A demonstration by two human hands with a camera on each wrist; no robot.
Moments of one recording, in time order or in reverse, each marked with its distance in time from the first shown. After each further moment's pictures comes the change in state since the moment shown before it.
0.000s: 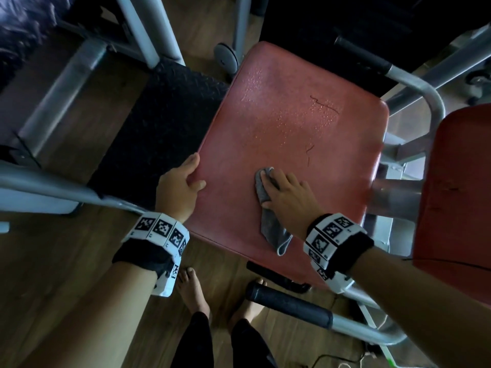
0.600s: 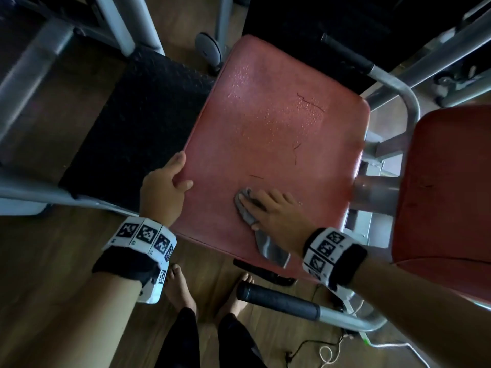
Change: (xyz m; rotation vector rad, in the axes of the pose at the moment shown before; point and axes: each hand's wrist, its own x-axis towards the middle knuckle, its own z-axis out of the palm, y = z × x) left_hand 0.003 -0.004 -0.002 0.052 -0.014 0.033; right_hand -0.030 -0.006 0.011 -0.048 0.087 -0.224
